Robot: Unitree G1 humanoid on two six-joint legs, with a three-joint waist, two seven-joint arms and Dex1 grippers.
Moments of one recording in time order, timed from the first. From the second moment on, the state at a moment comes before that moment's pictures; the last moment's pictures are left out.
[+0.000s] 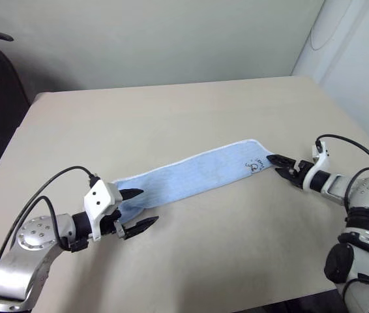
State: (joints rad) left arm 0.12 0.80 0.21 -0.47 -0.48 0.43 -0.89; right arm -0.71 -0.46 -0.58 0.50 0.54 1.20 0.54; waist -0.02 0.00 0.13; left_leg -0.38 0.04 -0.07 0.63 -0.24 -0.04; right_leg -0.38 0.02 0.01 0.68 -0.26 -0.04
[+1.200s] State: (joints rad) left arm 0.15 0.75 0.17 -0.52 -0.46 0.42 -0.82; right arm -0.90 -0.64 -0.46 0.87 0.46 0.78 0.54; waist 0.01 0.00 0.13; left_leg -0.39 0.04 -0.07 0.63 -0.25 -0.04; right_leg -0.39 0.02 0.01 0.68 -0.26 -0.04
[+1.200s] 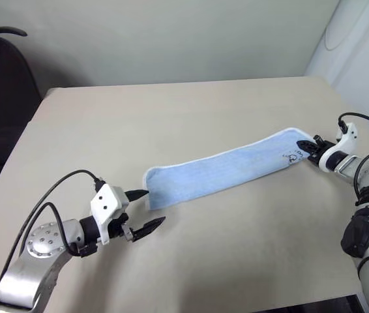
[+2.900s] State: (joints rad) left arm 0.16 0.49 0.35 -0.55 -0.91 0.66 -0.53; right arm -0.68 -0.47 0.12 0.53 0.17 0.29 0.96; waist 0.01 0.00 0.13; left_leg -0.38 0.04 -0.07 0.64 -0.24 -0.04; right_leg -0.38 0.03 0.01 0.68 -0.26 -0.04
